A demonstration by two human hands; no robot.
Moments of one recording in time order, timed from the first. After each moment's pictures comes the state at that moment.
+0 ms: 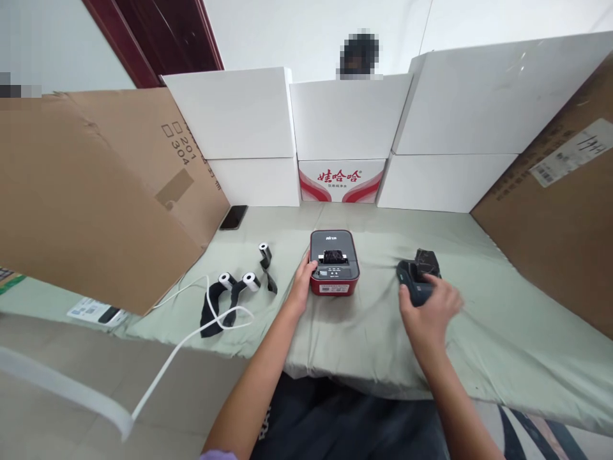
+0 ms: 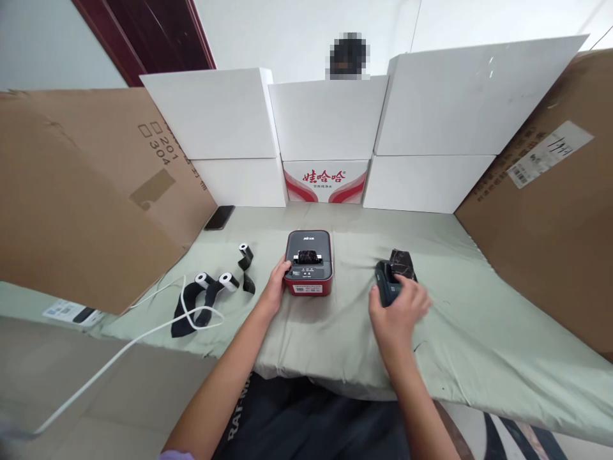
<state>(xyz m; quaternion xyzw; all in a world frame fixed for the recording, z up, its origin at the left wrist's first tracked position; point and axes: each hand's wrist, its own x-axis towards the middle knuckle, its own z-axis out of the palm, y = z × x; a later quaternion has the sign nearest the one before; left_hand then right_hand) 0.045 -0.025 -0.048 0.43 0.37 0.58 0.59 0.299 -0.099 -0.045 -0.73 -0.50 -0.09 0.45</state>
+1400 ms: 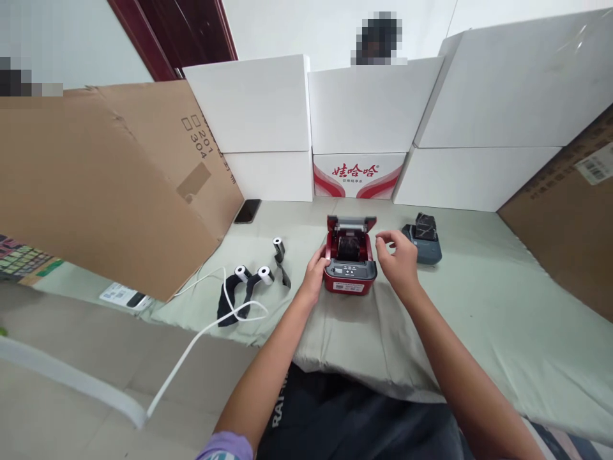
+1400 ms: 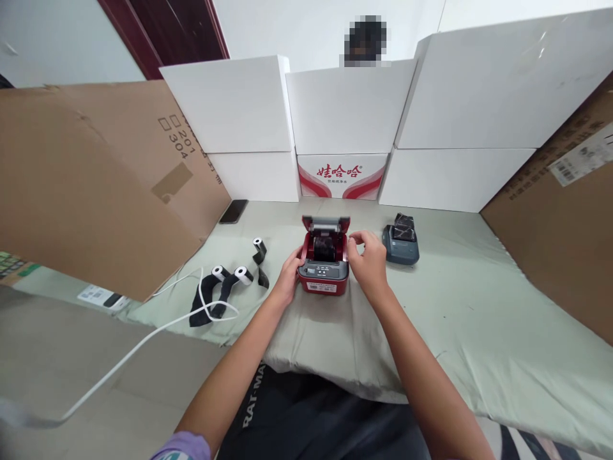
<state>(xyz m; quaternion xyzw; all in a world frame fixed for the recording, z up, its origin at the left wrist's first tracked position) 0.042 -0.011 -0.053 0.37 0.43 0.57 0.60 0.240 -0.003 0.008 -0.56 -0.65 0.07 0.50</state>
